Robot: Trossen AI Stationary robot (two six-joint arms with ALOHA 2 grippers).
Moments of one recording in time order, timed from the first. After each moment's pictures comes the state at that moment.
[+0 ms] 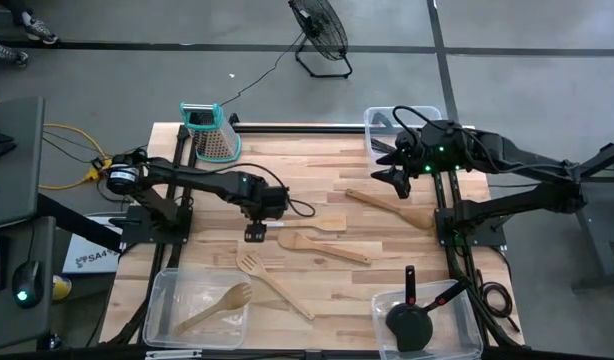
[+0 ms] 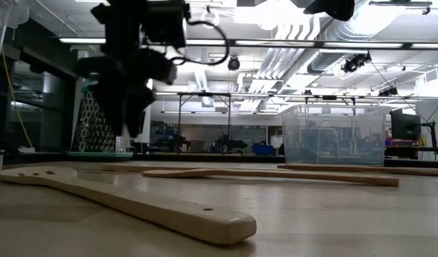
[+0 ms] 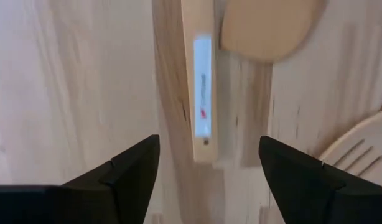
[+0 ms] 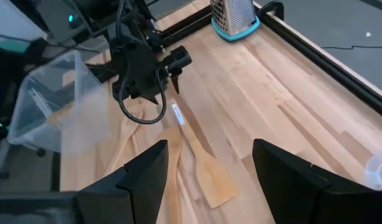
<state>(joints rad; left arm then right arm) 0.03 1.58 1.09 -0.88 -0.01 0.05 -0.19 1.03 1.26 -0.79 -0.03 0.40</state>
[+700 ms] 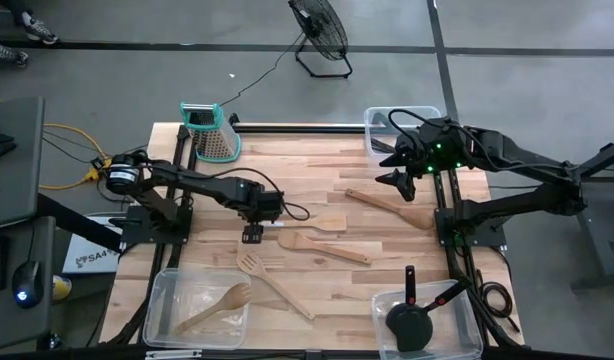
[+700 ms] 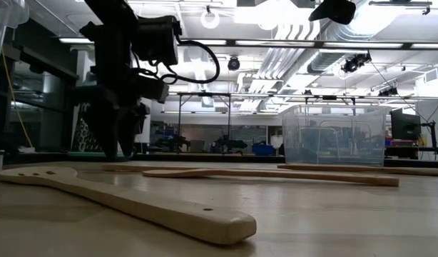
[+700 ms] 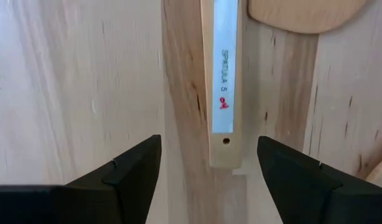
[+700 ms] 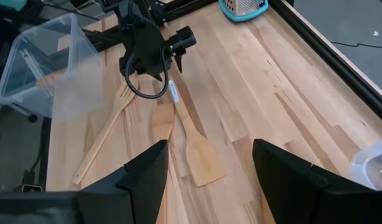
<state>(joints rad) 0.03 1.59 0.94 -0.72 -0.06 0.05 -0.24 1.03 1.26 -0.87 -0.11 0.26</state>
